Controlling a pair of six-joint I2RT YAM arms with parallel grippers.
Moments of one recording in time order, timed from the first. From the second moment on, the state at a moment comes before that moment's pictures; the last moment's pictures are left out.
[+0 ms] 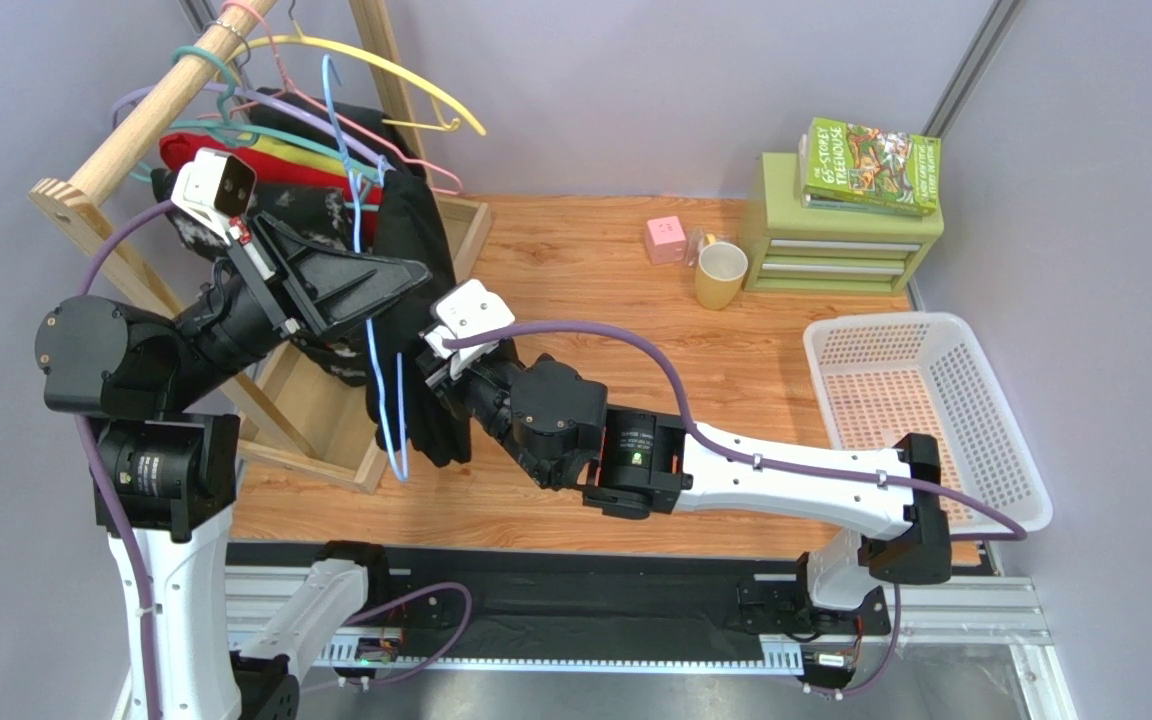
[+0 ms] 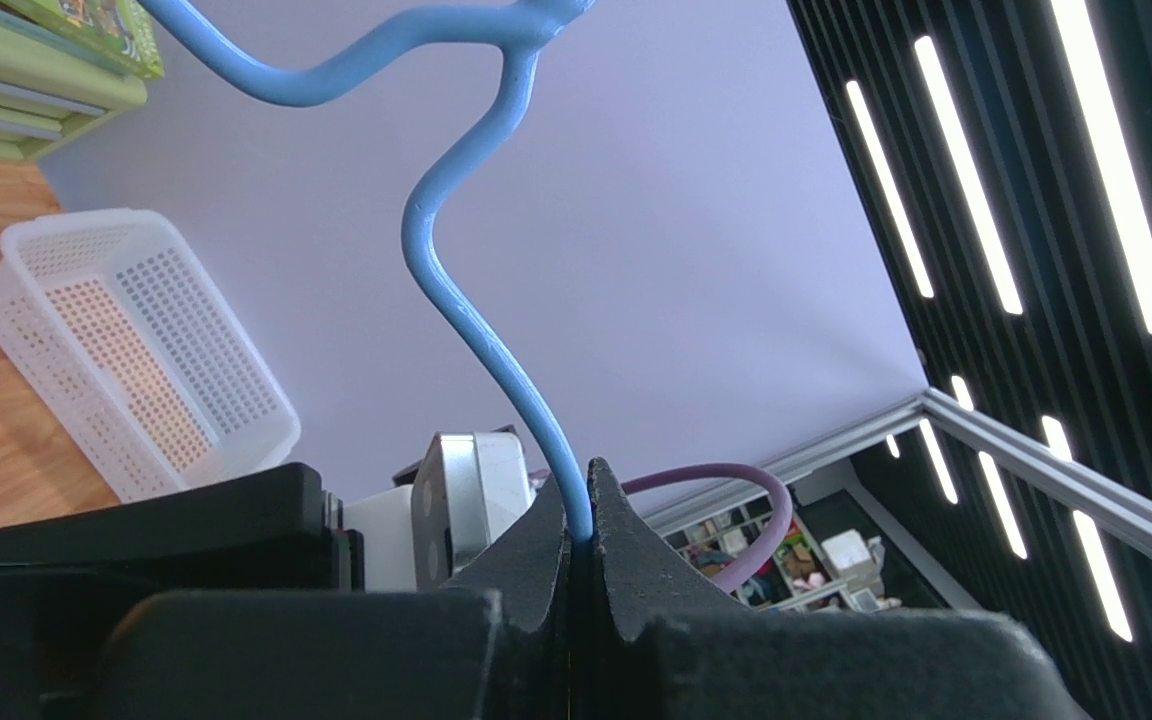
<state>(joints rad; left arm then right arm) -0.08 0.88 1.61 -0.30 0.89 -1.54 1.43 1.60 1.64 0.05 0.68 -0.11</state>
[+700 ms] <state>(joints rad) -0.08 0.81 1.54 -0.31 0.90 -1.50 1.43 1.58 1.75 -0.06 0.74 -0.17</state>
